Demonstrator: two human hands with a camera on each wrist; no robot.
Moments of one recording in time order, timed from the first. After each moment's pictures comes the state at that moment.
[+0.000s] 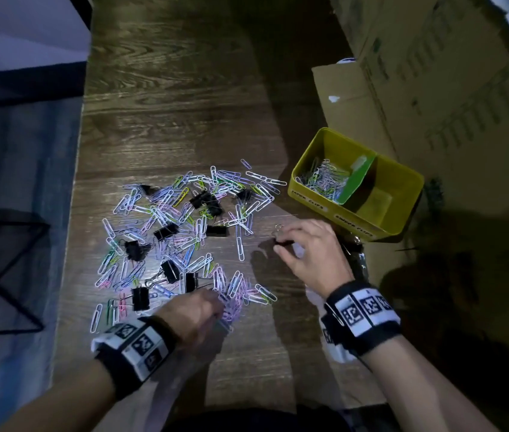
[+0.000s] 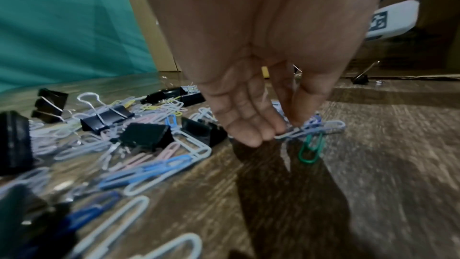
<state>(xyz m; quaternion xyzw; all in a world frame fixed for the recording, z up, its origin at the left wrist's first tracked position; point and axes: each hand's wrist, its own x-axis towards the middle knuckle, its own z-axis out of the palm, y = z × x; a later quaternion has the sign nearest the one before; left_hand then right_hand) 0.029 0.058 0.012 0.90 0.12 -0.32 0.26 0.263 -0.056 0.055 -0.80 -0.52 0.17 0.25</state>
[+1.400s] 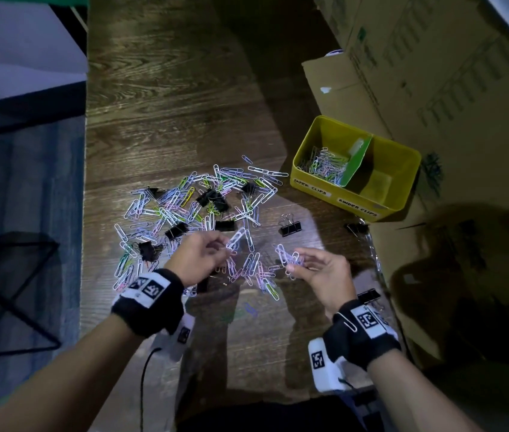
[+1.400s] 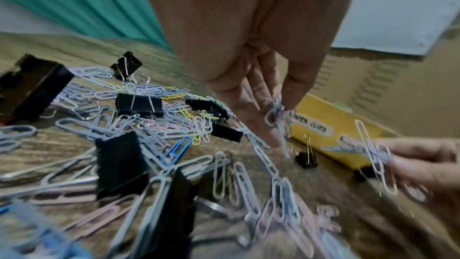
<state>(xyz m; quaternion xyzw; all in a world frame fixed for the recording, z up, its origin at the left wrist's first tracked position) 0.066 0.099 0.047 0.76 0.36 -0.05 0.53 0.213 -0.098 0.013 -0.76 -0.10 0.37 0.53</state>
